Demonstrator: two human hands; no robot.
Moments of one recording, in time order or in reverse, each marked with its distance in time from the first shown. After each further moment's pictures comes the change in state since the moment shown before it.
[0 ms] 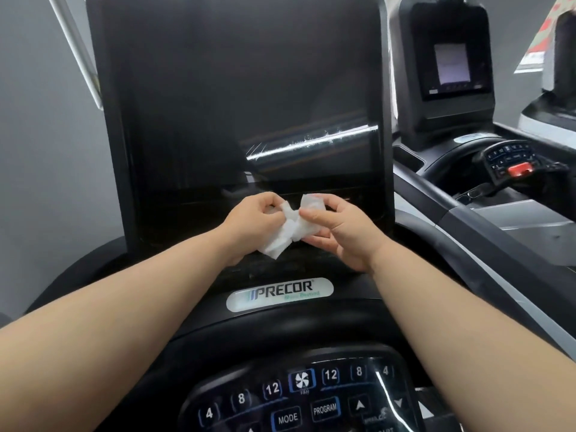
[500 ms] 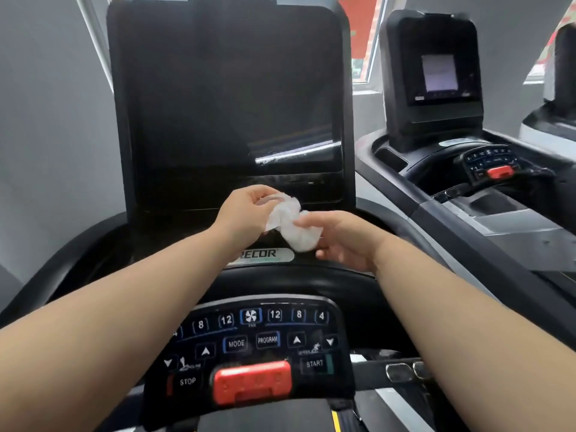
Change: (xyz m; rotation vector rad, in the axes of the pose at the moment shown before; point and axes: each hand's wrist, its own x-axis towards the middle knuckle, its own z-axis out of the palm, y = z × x) left_hand -0.088 0.052 0.072 -0.109 0.207 0.065; right_hand -0.096 -0.007 -0.058 -0.291 -0.277 0.188
